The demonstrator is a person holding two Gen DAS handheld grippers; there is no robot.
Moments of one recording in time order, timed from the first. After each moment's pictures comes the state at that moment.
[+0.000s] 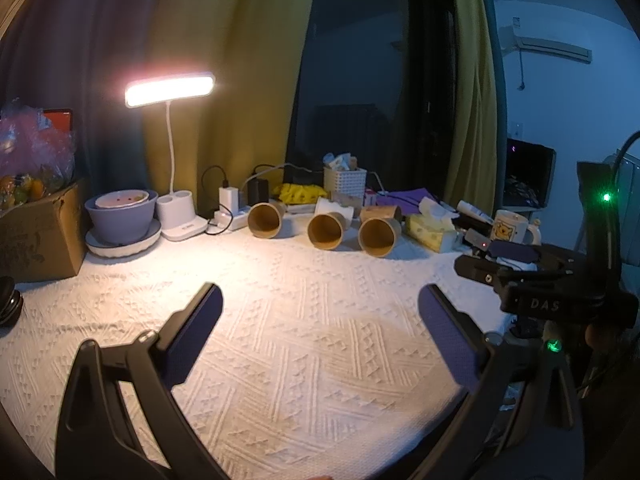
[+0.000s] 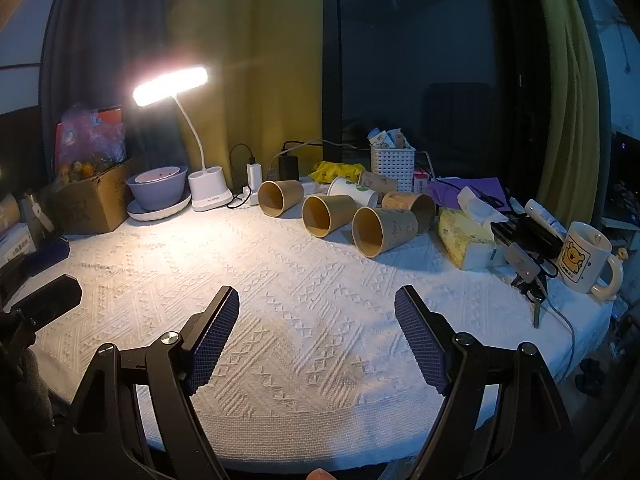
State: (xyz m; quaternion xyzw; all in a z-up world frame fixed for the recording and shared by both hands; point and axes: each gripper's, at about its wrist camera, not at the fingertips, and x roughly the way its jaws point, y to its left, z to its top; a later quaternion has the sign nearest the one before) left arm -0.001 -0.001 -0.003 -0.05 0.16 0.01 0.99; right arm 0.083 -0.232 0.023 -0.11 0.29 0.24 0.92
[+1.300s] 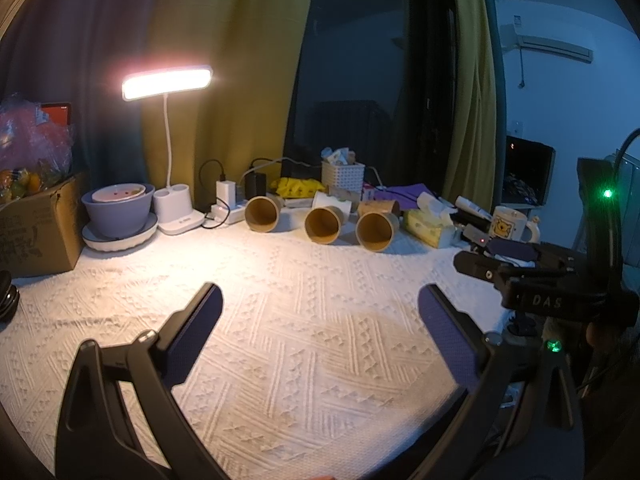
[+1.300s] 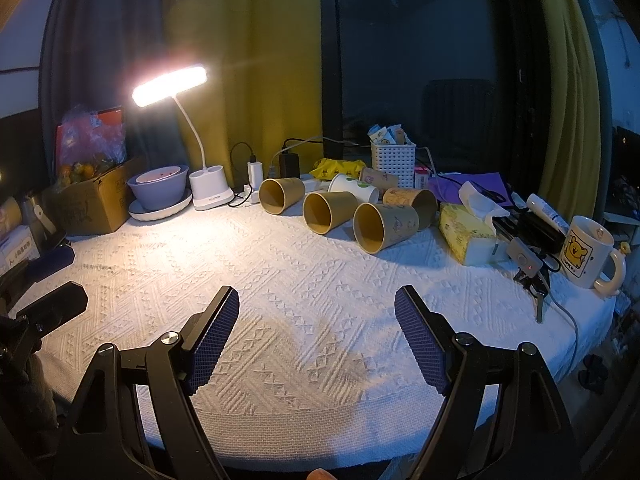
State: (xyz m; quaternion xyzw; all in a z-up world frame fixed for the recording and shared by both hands) left arm 0.001 -0.004 -0.007 -0.05 0.17 0.01 0.98; right arm 0.080 -0.232 0.020 -0.11 0.29 0.24 0.92
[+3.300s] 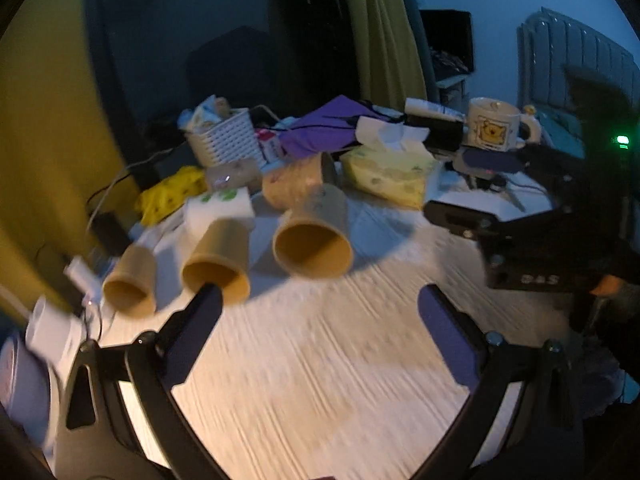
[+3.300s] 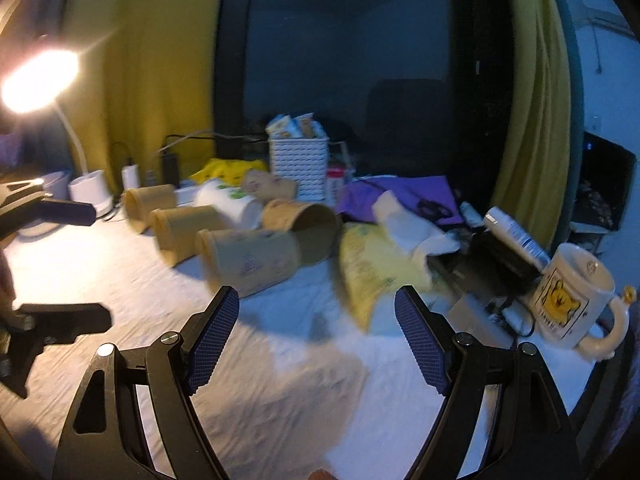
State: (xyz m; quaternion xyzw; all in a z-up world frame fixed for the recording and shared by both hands) left arm 0.277 -0.086 -0.011 0.15 0.31 -0.17 0.92; right arm 0.246 -0.279 -0.016 -0.14 0.27 0.14 0.94
